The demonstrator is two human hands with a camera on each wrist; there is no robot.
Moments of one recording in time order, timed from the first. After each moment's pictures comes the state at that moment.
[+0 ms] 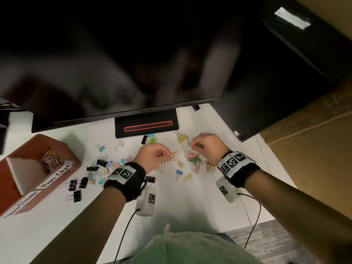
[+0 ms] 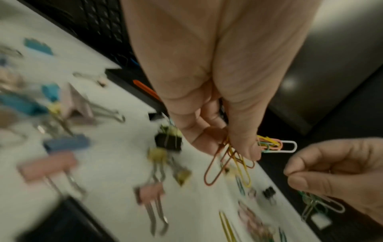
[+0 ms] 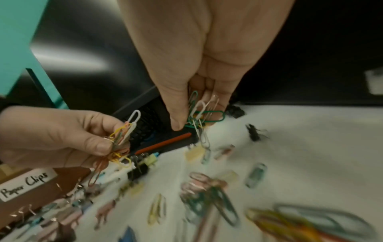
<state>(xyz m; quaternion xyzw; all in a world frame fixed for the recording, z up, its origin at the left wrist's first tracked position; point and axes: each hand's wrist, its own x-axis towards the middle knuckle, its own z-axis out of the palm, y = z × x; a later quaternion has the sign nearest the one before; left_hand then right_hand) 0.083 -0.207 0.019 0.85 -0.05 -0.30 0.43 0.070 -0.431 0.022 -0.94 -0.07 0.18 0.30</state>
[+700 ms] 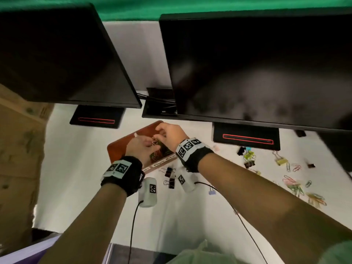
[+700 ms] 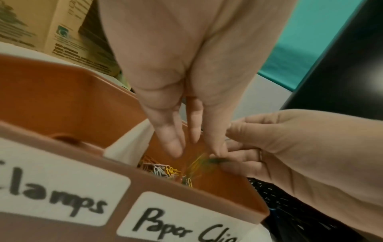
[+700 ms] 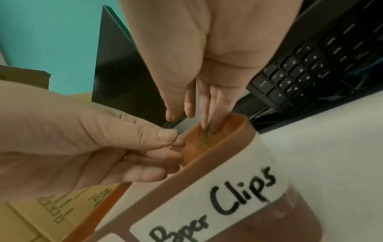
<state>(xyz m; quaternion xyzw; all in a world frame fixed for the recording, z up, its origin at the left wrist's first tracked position) 0.079 0.100 0.069 0.88 0.24 -0.12 0.39 0.142 -0.022 0.061 -0.87 -0.19 0.20 0.41</state>
